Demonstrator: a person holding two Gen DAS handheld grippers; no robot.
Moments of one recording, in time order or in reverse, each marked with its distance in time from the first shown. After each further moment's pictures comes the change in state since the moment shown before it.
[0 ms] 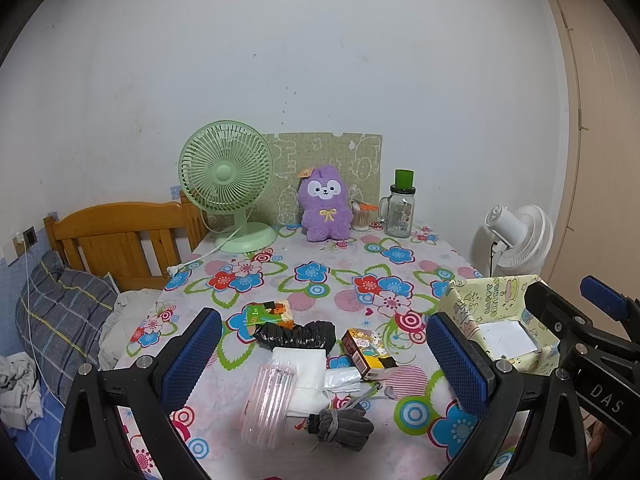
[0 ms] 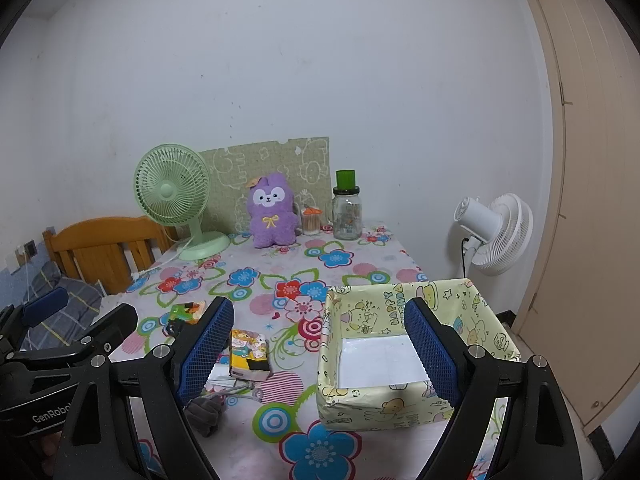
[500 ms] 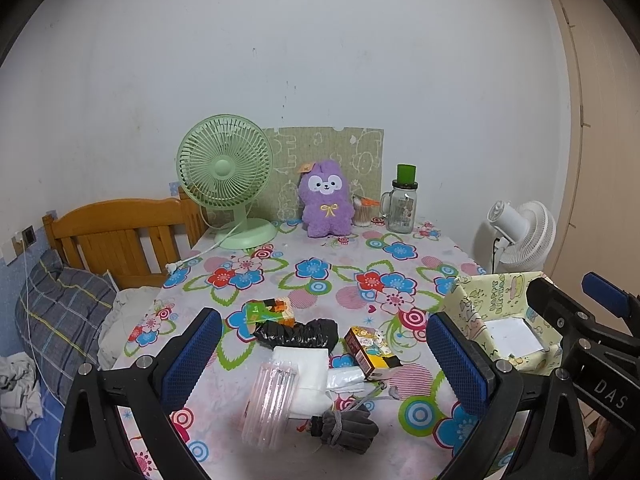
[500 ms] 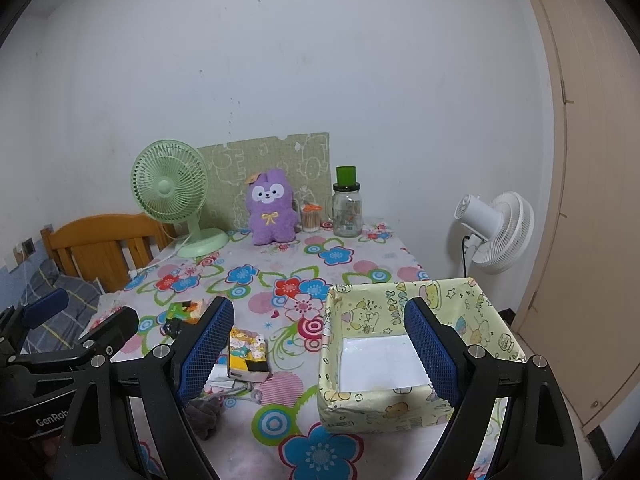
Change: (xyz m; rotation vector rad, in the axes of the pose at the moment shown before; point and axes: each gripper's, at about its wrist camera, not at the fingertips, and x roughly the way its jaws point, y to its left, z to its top) left arm 0.011 0.005 -0.002 0.002 0.017 0.003; right arm 0.006 0.002 0.001 -0.001 0.016 -0.005
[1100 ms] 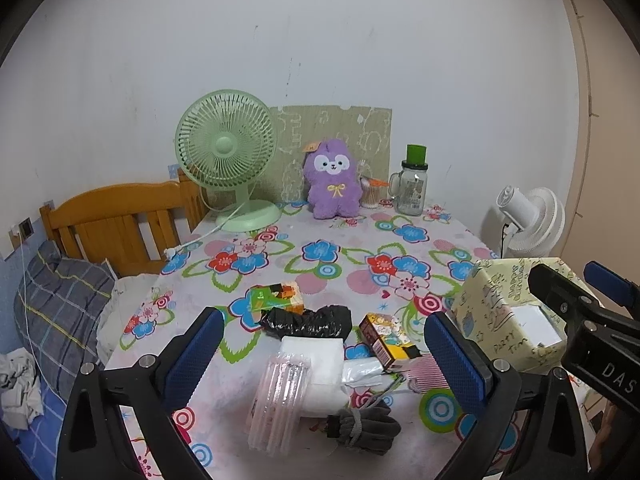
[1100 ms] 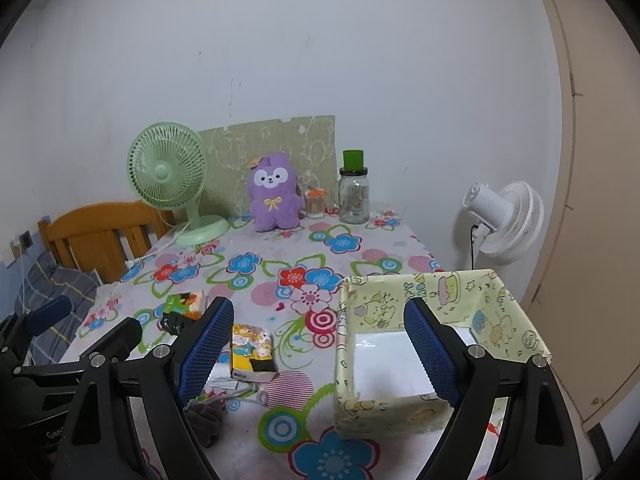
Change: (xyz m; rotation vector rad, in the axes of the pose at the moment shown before) left arm 0.033 0.009 -0.006 0.008 0.065 0.009; right arm 0.036 0.016 0.001 -0.005 0.061 -0.001
